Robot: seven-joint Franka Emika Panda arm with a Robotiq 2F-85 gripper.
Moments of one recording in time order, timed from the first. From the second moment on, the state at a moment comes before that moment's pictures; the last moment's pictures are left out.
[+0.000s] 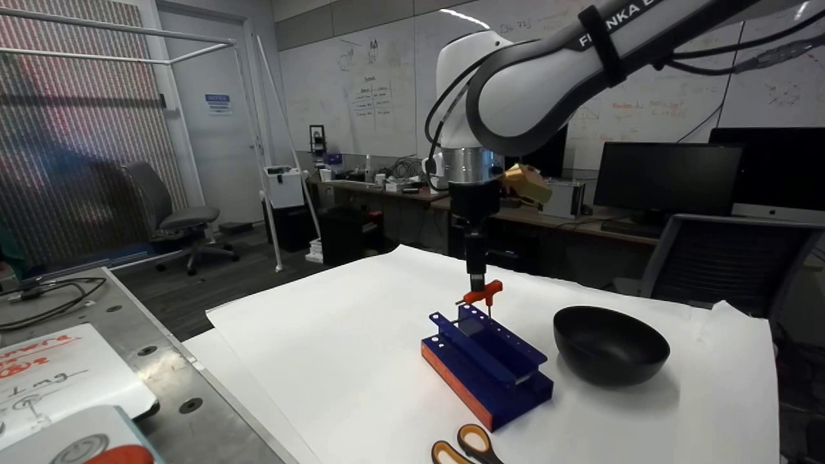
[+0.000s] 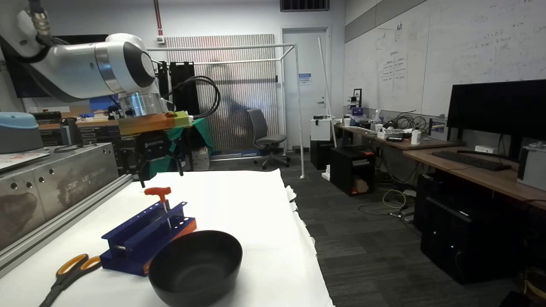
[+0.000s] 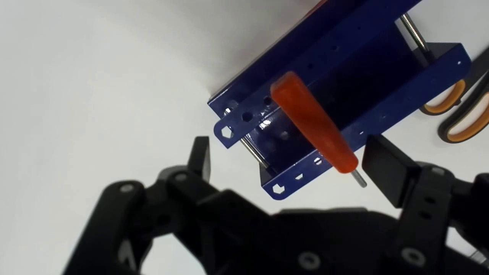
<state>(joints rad) 0.11 0.38 0.10 -1.70 -0.19 2.04 -0.36</state>
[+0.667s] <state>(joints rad) 0.09 0.41 0.11 -1.70 -0.18 2.02 -0.51</state>
